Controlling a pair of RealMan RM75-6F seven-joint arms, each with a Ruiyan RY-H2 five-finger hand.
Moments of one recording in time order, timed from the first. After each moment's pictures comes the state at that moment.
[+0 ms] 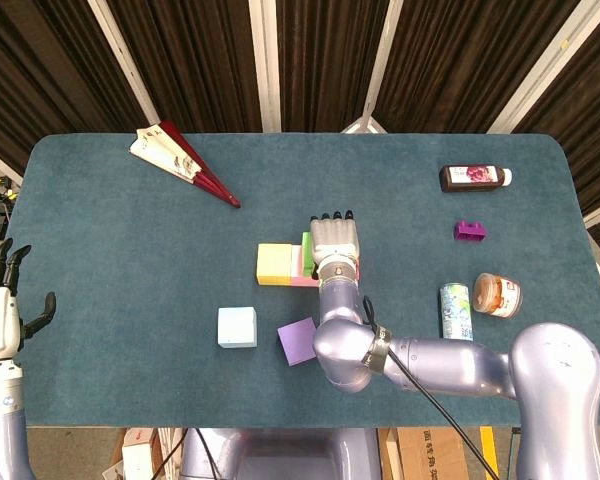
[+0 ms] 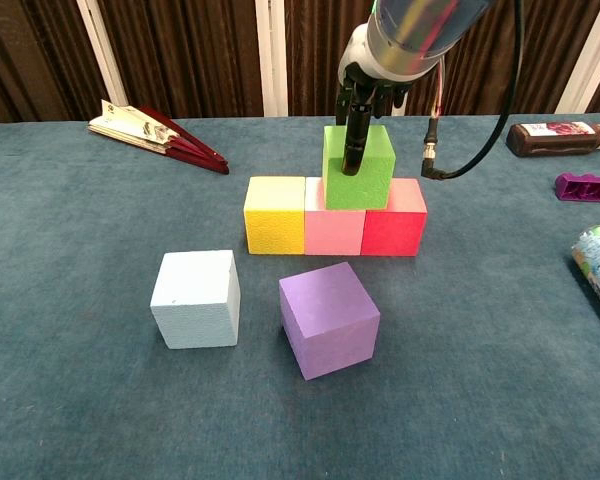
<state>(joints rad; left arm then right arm) -0.15 -1.37 -0.24 -1.61 1.29 1.57 0.16 1.40 -1.55 0.60 -1.57 0.40 1.26 -1.26</state>
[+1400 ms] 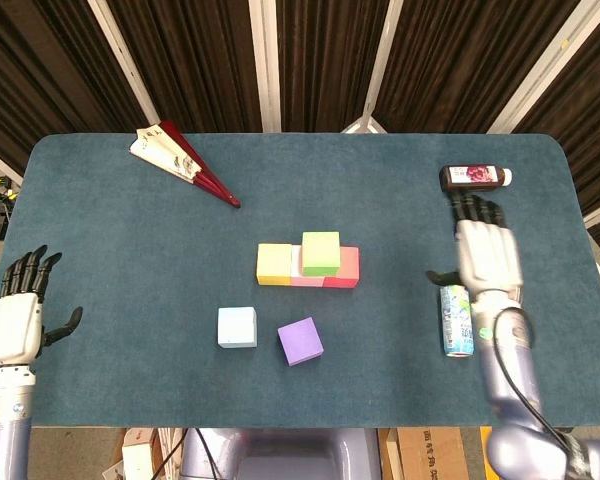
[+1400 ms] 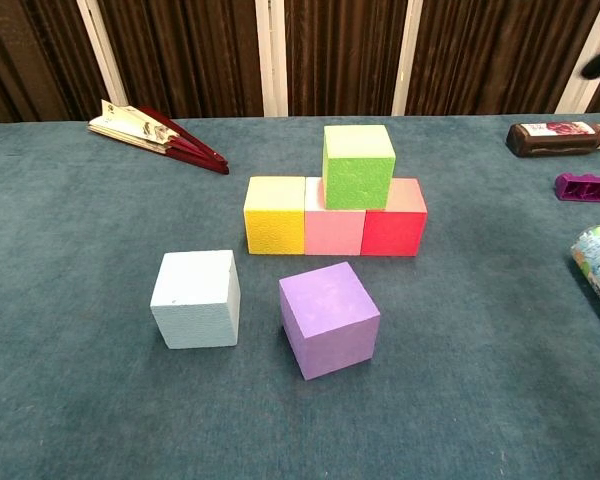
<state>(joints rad) -0.16 -1.33 -0.16 -1.66 1.36 1.51 0.16 0.70 -1.01 0.40 -2.26 -0.46 1.44 -0.65</state>
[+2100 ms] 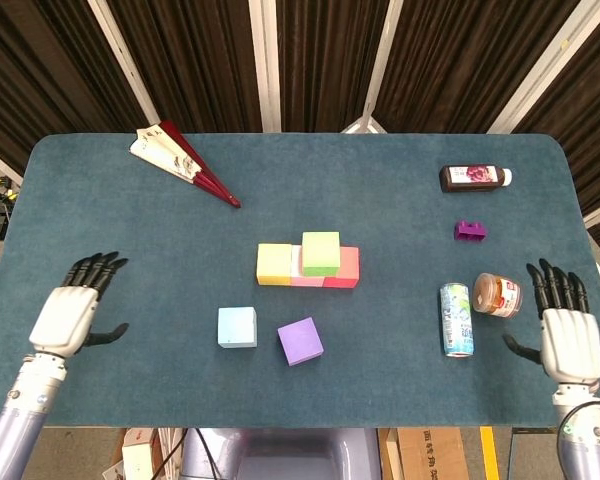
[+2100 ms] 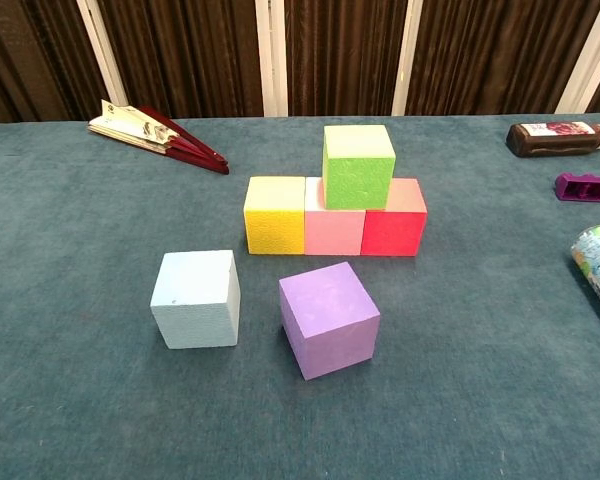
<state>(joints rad) -0.29 -1.13 -0.14 -1.97 1.30 1.23 0.32 0.21 -1.21 0.02 -1.69 -1.32 1.60 -0.18</state>
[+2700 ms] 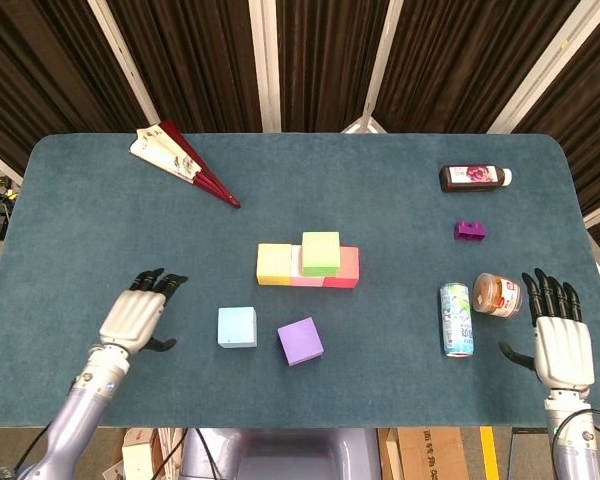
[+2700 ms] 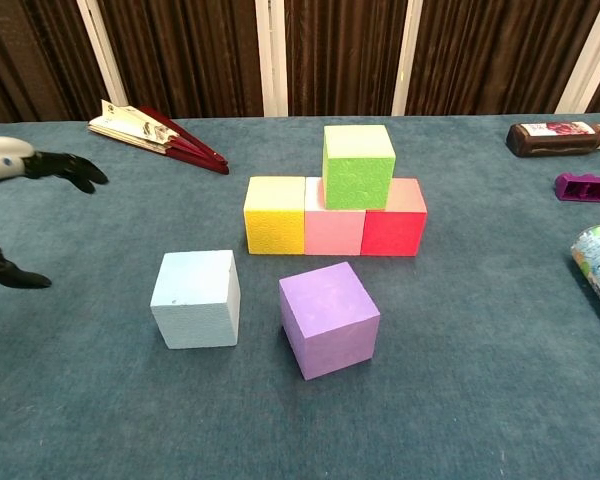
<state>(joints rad) -0.52 -1.29 -0.16 -2.09 0.87 1.17 0.75 0.17 -1.25 0.06 -1.67 -1.31 1.55 -0.21</state>
